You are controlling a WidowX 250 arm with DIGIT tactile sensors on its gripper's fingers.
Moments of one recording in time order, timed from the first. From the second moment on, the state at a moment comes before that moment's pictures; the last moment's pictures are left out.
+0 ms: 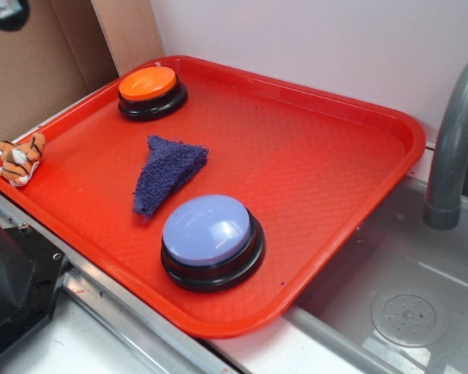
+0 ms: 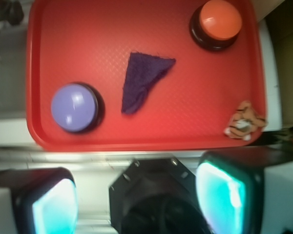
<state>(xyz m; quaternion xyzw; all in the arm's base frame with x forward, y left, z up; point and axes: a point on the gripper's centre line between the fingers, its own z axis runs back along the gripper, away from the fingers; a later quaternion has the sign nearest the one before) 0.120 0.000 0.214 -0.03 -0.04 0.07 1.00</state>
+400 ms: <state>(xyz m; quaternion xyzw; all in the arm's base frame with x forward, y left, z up) 0.128 0.056 0.167 -0.02 -0.07 0.17 0.98</state>
